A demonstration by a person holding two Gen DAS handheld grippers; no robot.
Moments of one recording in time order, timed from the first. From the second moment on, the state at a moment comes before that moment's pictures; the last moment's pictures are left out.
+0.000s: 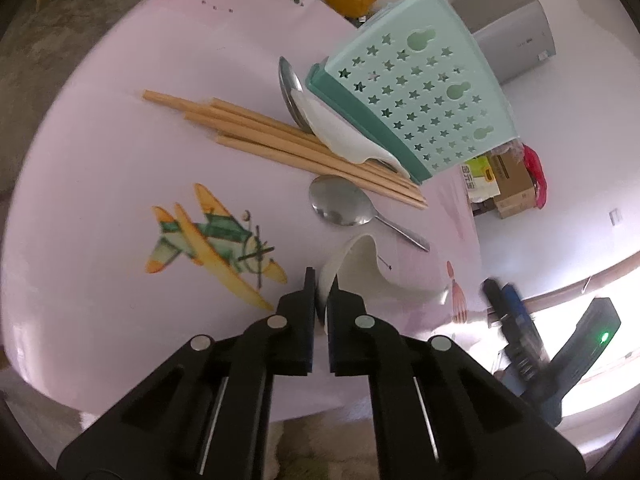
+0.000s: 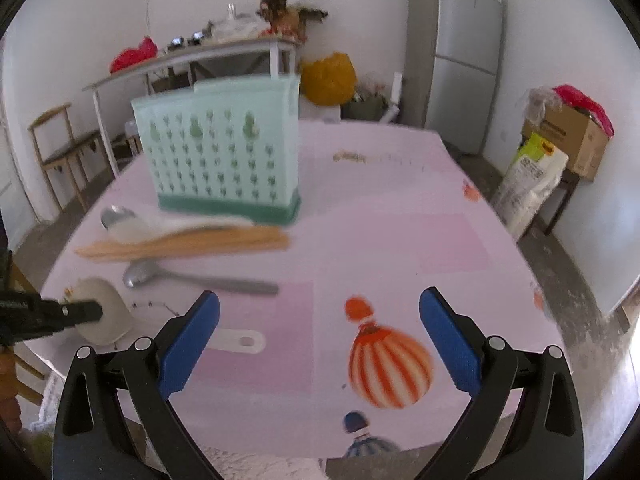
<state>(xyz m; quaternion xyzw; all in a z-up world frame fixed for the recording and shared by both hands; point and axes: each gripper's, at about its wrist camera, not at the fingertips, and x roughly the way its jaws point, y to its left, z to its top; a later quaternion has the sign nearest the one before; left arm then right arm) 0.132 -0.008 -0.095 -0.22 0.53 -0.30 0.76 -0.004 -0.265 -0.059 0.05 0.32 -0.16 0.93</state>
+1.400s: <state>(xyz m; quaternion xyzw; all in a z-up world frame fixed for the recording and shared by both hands) 0.124 0.050 -0.083 -0.13 0.51 -0.31 0.79 0.092 -0.171 -0.078 -0.23 0.45 0.25 0.83</state>
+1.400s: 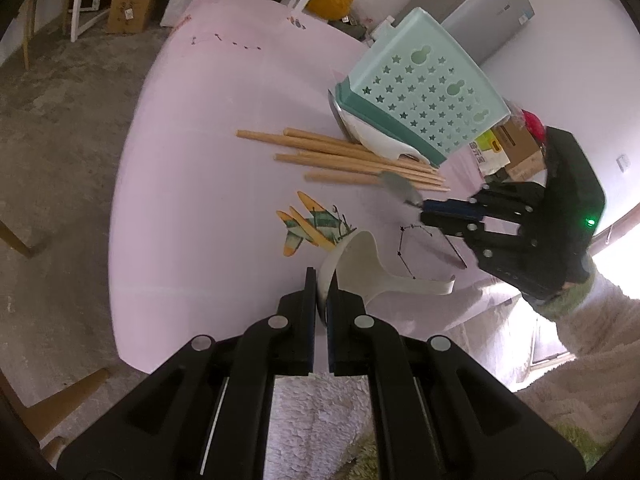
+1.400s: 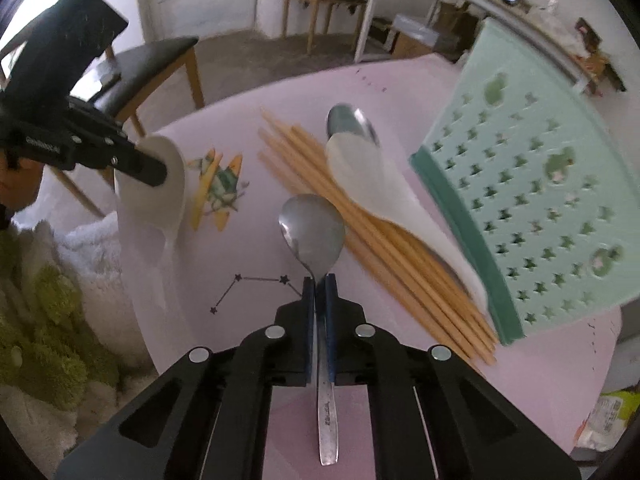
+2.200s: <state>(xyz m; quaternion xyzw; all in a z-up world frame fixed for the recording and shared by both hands) 0.166 0.038 0.117 -0.05 0.21 -0.25 0.95 0.054 -0.303 0.017 0.08 0.24 0.08 0.97</state>
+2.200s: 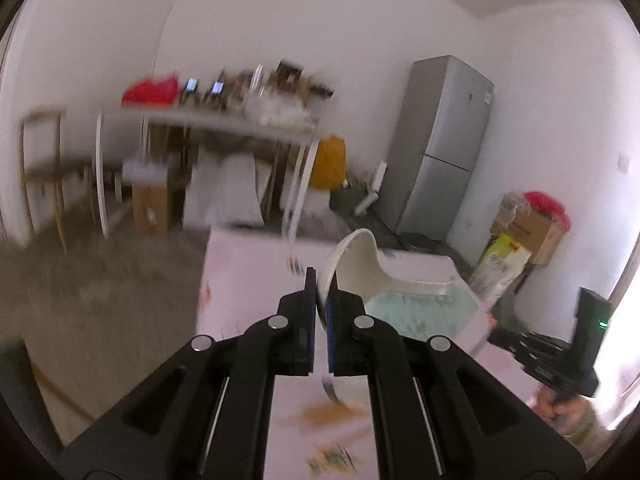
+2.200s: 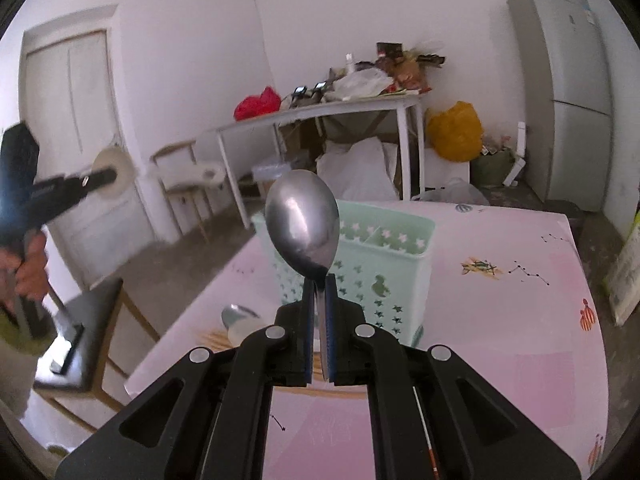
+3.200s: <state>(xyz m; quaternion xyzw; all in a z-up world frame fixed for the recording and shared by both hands) 0.244 -0.117 0.088 0.19 0.25 -0.27 0.91 0.043 -0.314 0.022 0.12 0.19 0.08 0.97</state>
